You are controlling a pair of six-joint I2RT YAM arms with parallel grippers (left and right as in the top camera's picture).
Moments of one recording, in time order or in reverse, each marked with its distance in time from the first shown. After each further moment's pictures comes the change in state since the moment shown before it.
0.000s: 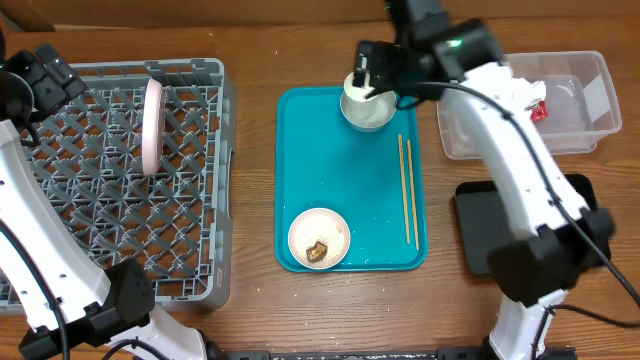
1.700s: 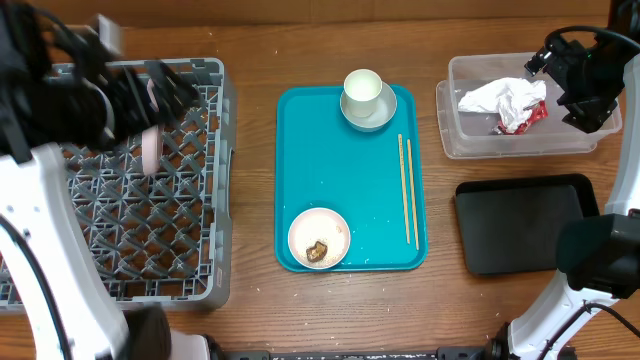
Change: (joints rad) left arm -0.180 -0.227 -0.352 -0.001 0.652 0.181; right arm -0.611 0.014 0.085 -0.310 -0.067 0.048
